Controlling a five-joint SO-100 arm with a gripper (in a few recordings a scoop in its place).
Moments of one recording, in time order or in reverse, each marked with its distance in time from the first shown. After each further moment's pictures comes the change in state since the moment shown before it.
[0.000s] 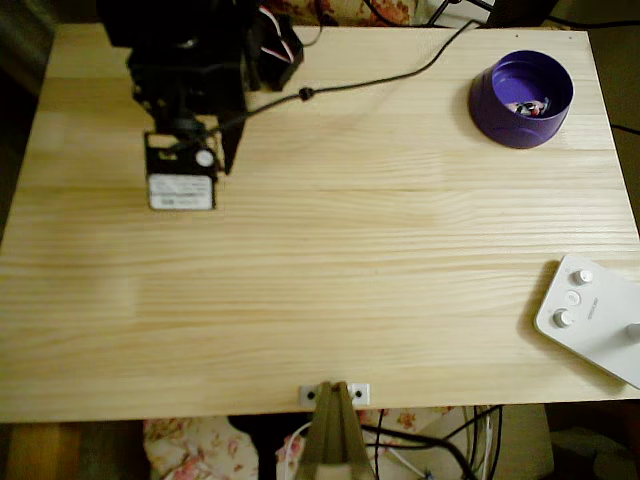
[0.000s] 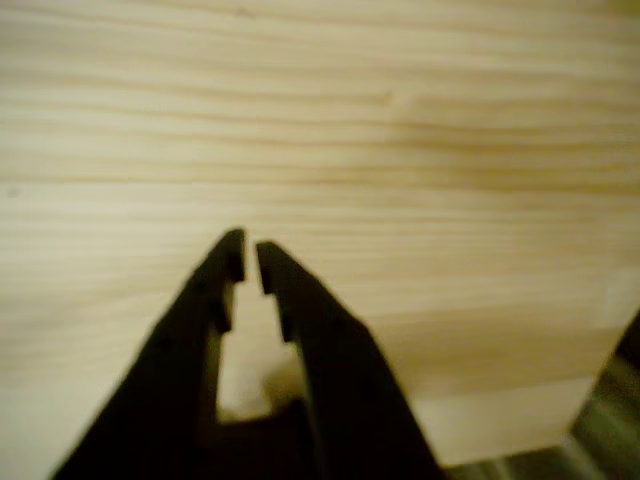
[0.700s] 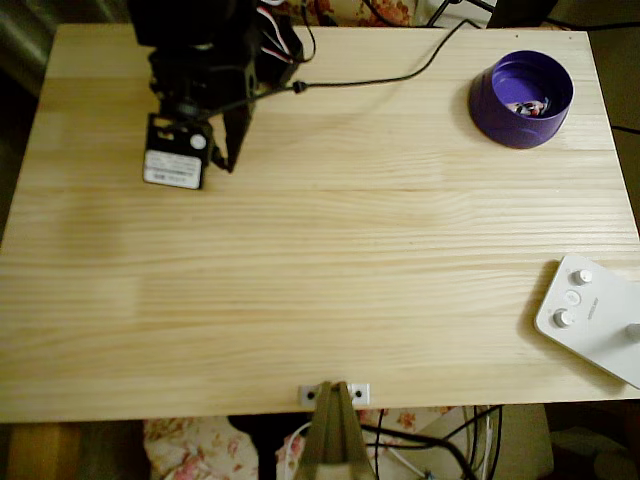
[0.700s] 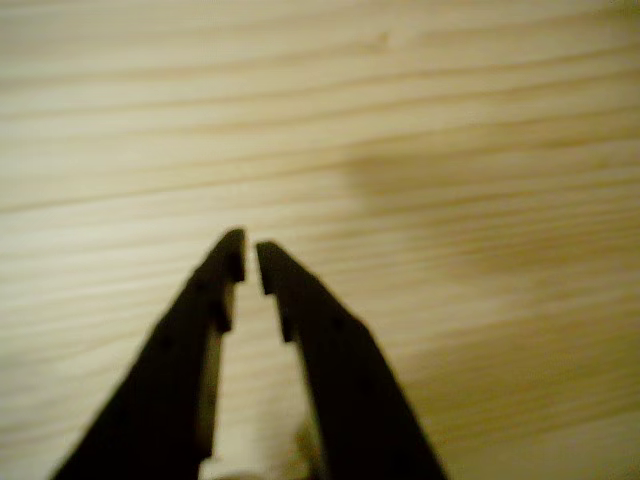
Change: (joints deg) arm 1.6 28.8 19.3 4.1 6.6
